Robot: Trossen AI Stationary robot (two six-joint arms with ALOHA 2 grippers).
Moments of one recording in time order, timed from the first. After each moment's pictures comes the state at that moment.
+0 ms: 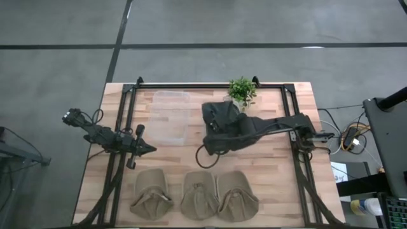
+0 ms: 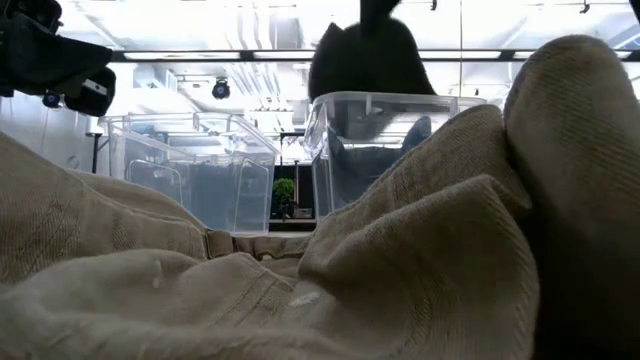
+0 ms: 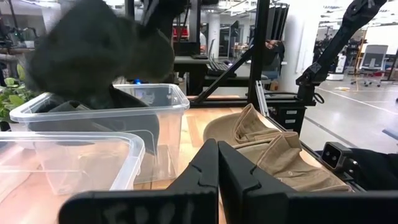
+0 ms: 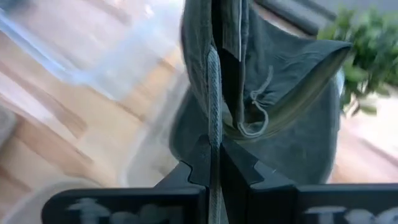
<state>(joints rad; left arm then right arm) -0.53 0.04 0.04 -0.03 -0.39 -0.03 0.23 2.00 2.21 -1.57 0.58 1.16</state>
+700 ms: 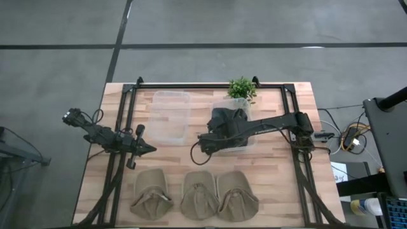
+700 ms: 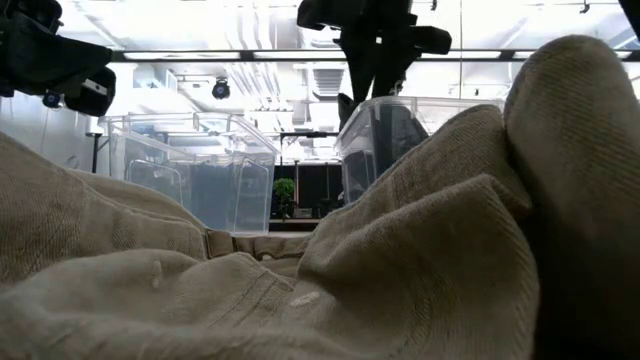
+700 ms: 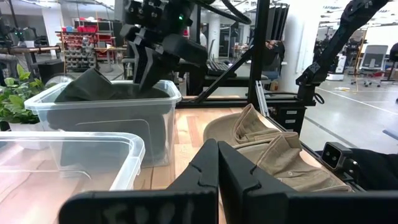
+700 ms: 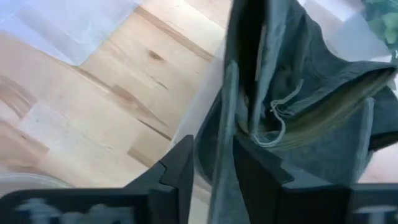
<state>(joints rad) -0.53 0.04 0.04 -0.03 -0.39 -0.04 0.15 2.01 1.94 -1.37 0.45 1.12</state>
